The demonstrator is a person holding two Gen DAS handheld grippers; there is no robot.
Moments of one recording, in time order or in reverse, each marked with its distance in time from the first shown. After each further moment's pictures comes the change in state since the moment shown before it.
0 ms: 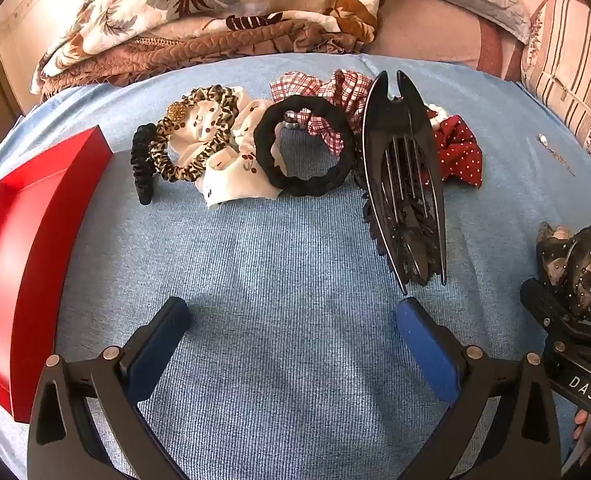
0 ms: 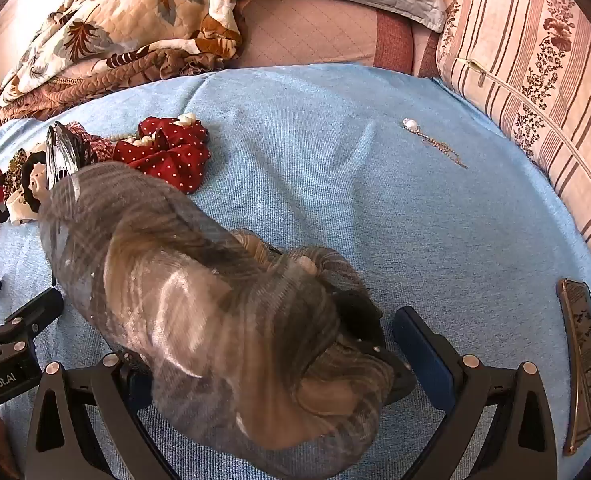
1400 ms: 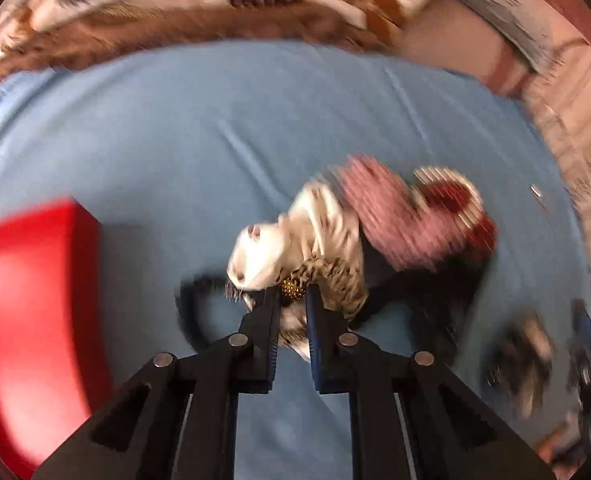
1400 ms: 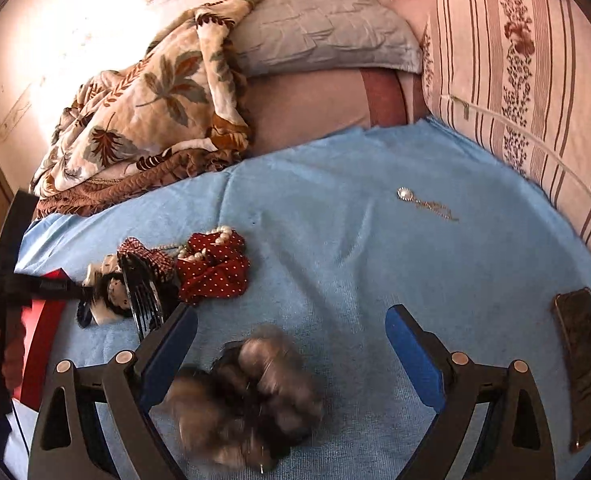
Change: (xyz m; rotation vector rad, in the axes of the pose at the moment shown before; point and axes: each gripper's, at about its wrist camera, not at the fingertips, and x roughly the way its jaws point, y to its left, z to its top) left arm 0.017 0.063 0.093 0.029 0.259 -0.228; right arm -0.063 -0.026 0.025 0.179 -0.204 0.180
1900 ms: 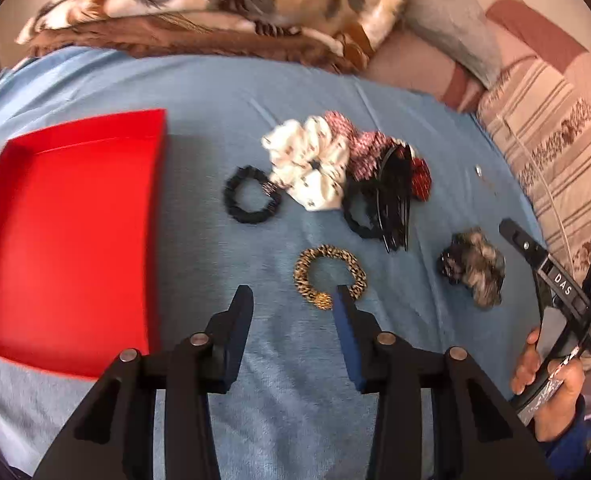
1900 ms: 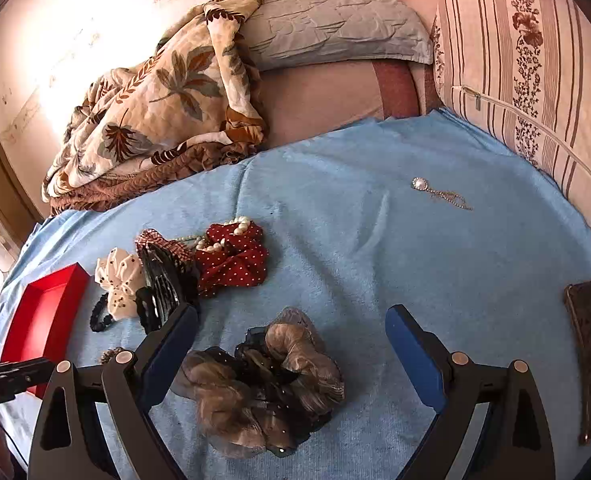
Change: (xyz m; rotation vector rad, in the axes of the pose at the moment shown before) left arm -0.093 0.016 -0.115 -0.074 -0.180 -0.035; right arm -0.005 0.005 -0.001 0.011 0.029 0.058
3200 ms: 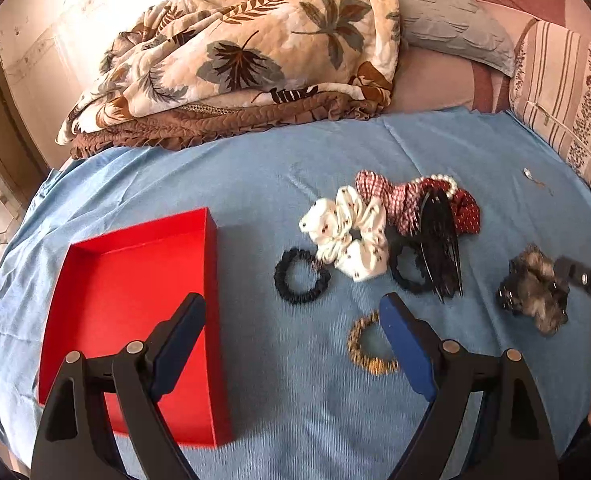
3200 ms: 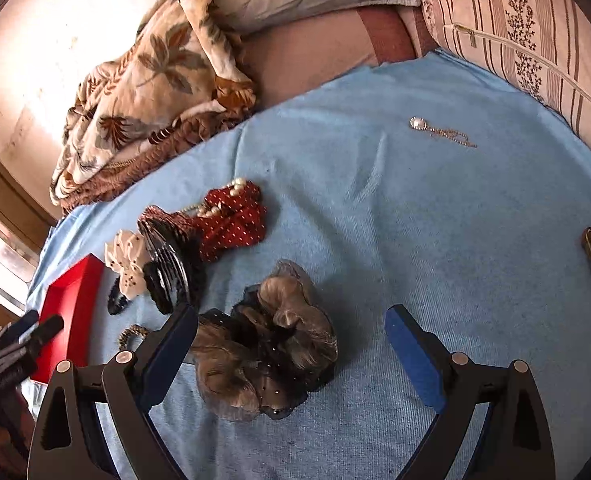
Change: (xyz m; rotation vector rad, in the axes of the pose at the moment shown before) left arm 0.003 -0.040 0.034 0.194 -0.180 0.308; right arm 0.009 -0.021 -0.011 0.110 0.160 0.071
